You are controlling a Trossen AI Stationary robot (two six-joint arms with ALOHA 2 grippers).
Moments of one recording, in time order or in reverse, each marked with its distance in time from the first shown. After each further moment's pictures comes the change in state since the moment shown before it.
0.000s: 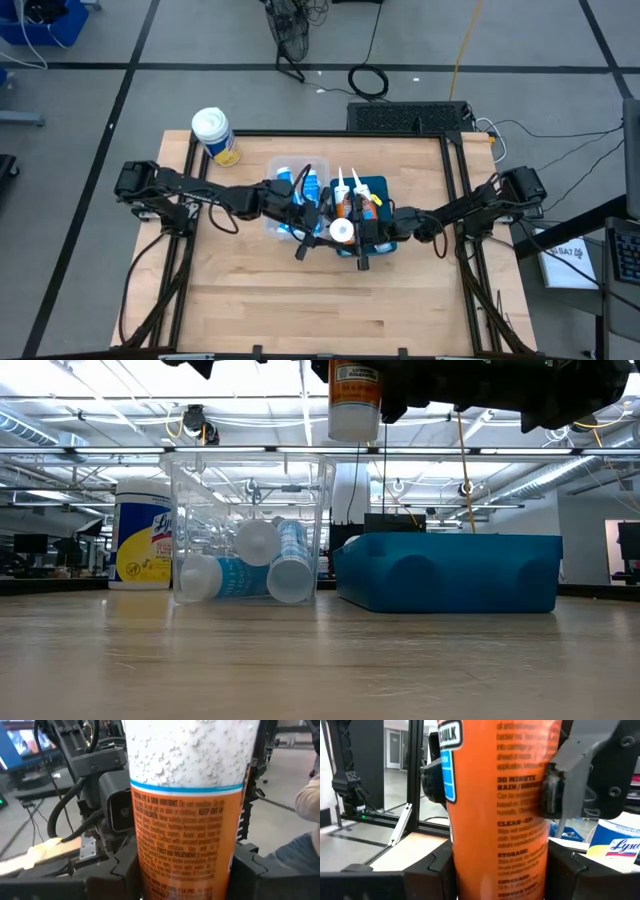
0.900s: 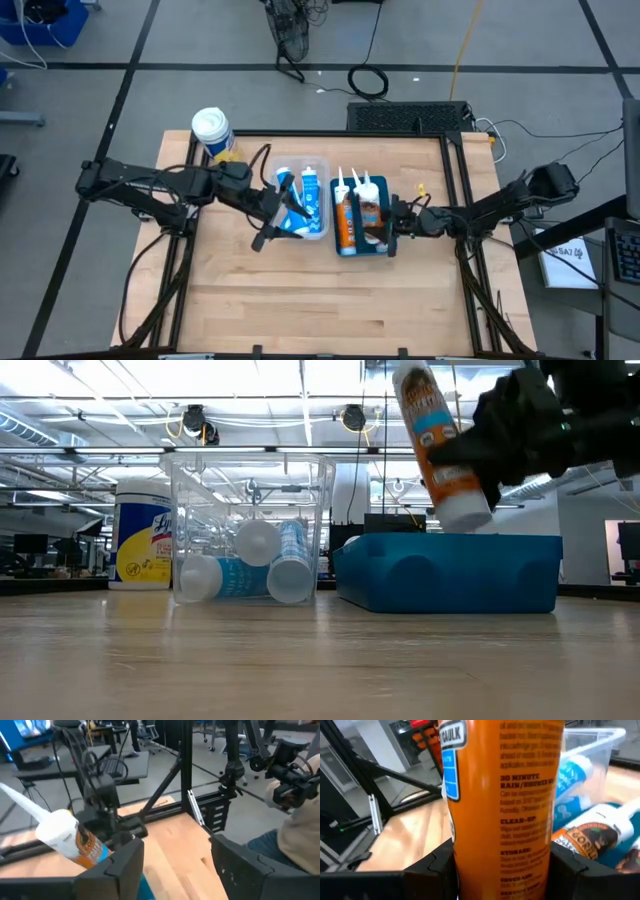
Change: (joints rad) left arm -0.007 -0.361 0.001 -0.470 -0.011 -0.063; right arm 0.000 -0.321 -0.413 -0.144 0.201 0.550
